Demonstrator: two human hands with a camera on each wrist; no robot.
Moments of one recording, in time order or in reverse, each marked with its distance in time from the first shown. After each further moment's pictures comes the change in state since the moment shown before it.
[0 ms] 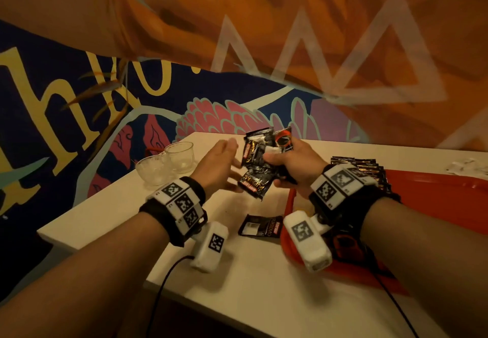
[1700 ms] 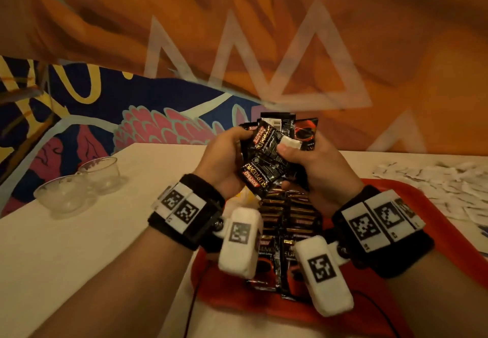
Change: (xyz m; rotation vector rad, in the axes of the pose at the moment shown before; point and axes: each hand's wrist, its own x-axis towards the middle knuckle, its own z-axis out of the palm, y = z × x) left_hand 0.027 0.077 0.155 -0.749 -0.288 -0.084; right_hand -0.039 -0.014 -0.144 0.228 0.132 -0.224
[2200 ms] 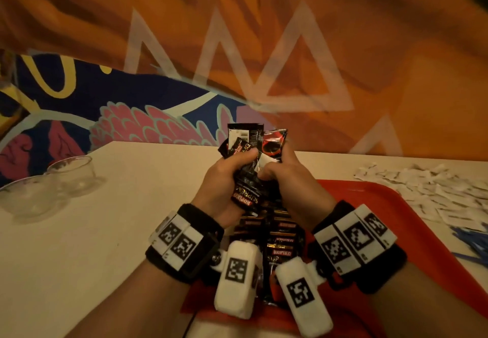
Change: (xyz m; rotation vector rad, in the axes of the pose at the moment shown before) left_hand -0.002 -0.046 -0.003 -0.137 -0.225 0.039; right_hand -0.005 0.015 0.005 -0.252 -0.098 0.041
